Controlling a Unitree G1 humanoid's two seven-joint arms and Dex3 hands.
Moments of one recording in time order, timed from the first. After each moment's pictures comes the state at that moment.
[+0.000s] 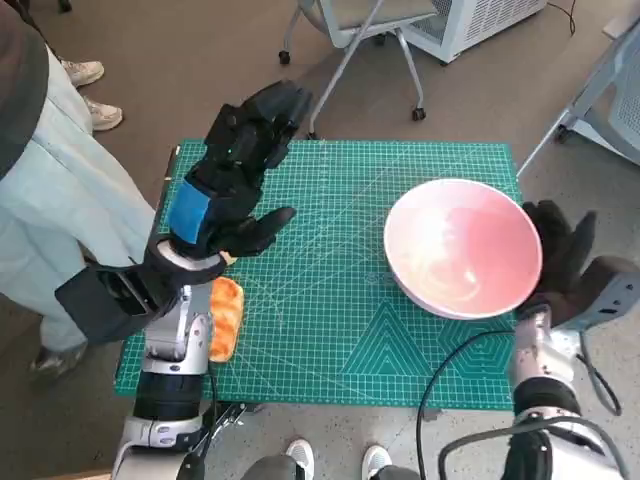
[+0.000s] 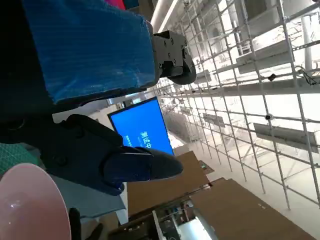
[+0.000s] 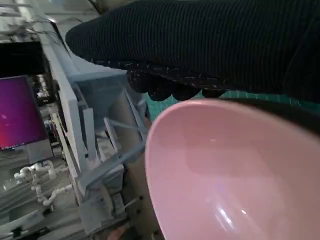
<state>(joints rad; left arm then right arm) -0.55 0.13 0.10 0.20 -0.33 -0.40 -0.50 -0.74 -0.21 -0.47 1.29 0.27 -0.43 0.14</state>
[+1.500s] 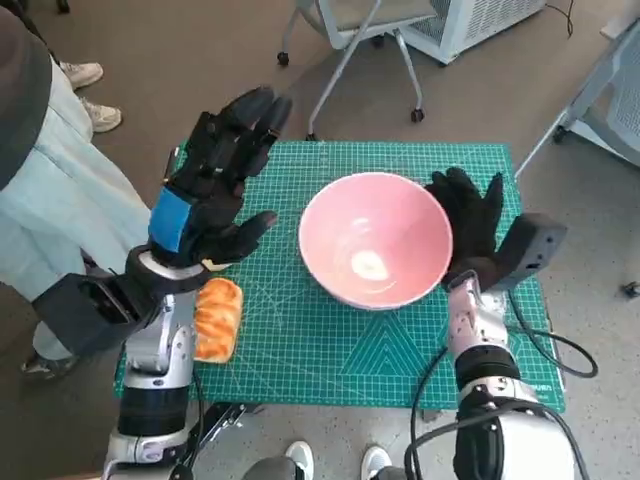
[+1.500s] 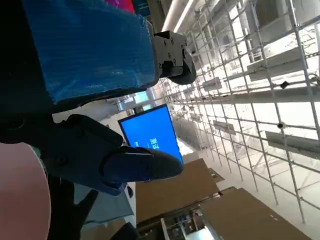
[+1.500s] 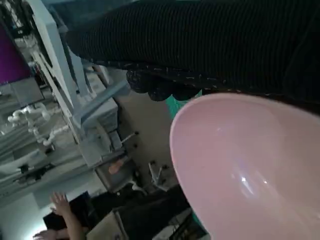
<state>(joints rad) -0.48 0.16 0.12 0.09 -0.33 -0.31 -0.46 -0.91 -0.04 -0.42 1.30 0.27 -0.34 0.18</state>
